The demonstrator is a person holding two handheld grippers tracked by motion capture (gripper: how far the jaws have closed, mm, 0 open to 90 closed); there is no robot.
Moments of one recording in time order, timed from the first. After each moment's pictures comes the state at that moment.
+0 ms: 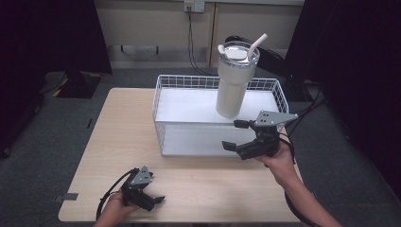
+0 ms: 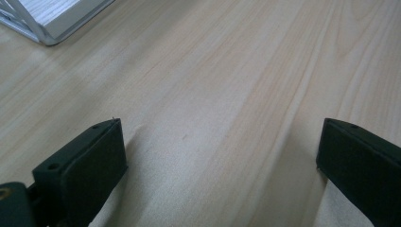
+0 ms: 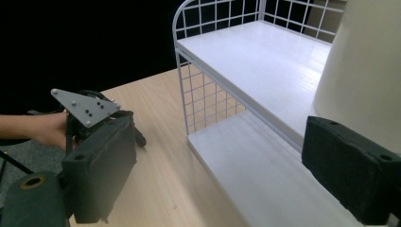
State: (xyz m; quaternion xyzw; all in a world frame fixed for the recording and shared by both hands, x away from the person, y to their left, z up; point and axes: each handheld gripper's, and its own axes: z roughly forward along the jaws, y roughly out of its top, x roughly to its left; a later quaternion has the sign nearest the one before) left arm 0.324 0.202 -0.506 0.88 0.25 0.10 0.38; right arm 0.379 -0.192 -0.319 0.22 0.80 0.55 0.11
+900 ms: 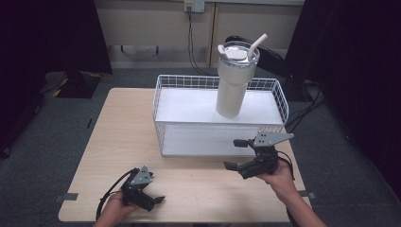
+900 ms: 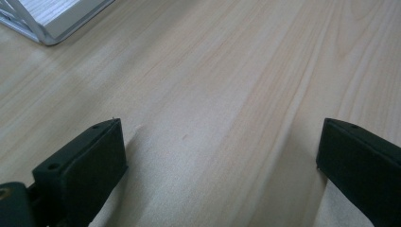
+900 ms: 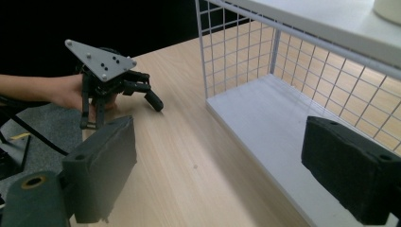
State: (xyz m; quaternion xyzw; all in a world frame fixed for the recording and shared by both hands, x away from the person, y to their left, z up) left arm 0.324 0.202 -0.506 0.89 0.25 0.10 0.38; right arm 0.358 -0.201 -0.369 0.22 0.81 0.54 0.08
